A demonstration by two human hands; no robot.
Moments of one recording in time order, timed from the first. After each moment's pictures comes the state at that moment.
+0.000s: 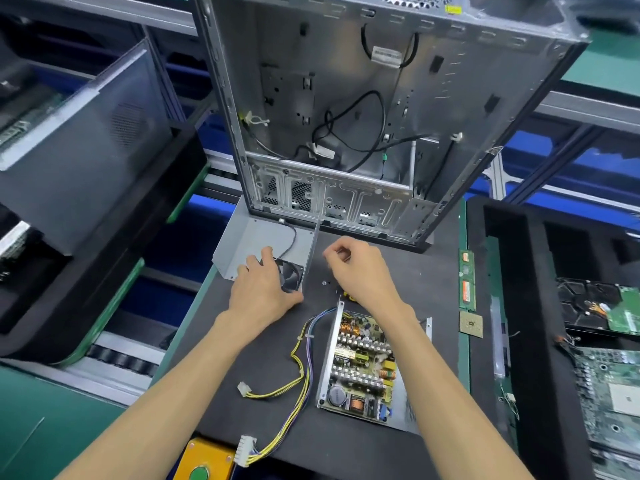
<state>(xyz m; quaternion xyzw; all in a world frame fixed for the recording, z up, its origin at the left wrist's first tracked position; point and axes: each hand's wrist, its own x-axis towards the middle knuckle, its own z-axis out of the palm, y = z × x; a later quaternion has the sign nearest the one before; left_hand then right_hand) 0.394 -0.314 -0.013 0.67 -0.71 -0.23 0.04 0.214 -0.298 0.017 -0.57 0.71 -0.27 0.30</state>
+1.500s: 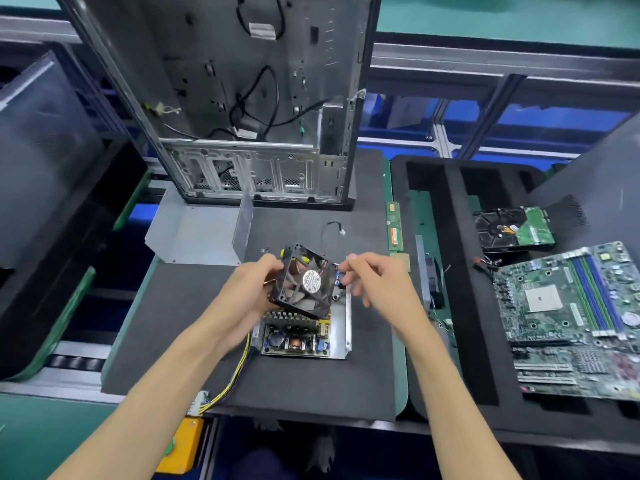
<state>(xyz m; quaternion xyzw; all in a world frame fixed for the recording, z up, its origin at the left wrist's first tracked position) 0.328 -0.206 0.051 0.48 -0.40 -0.74 0.25 0.129 -0.131 0.041 -0.37 0.69 -0.46 0.43</state>
